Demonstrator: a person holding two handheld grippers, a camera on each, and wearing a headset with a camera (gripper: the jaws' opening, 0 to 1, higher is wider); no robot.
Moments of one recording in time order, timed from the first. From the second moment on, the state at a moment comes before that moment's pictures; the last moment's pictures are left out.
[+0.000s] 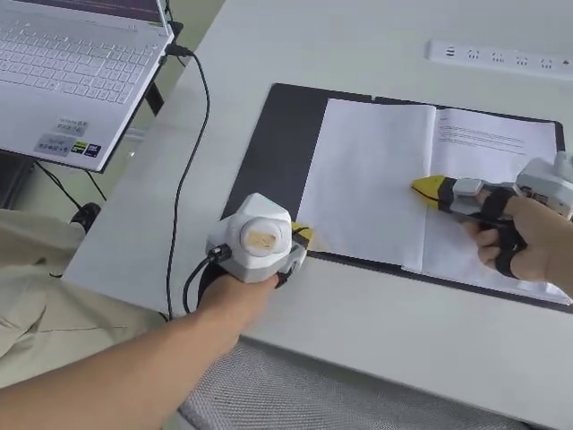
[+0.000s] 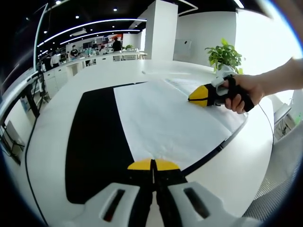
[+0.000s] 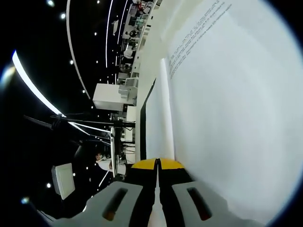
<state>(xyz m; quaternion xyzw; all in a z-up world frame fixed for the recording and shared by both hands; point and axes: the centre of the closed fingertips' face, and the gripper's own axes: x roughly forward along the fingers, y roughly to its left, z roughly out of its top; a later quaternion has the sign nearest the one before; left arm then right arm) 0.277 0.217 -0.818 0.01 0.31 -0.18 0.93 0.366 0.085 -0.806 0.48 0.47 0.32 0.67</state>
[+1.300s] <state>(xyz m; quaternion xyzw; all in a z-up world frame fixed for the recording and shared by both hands) 0.275 0.217 -0.816 0.00 0.32 -0.18 0.93 0.218 0.094 -0.786 0.46 0.51 0.35 0.63</state>
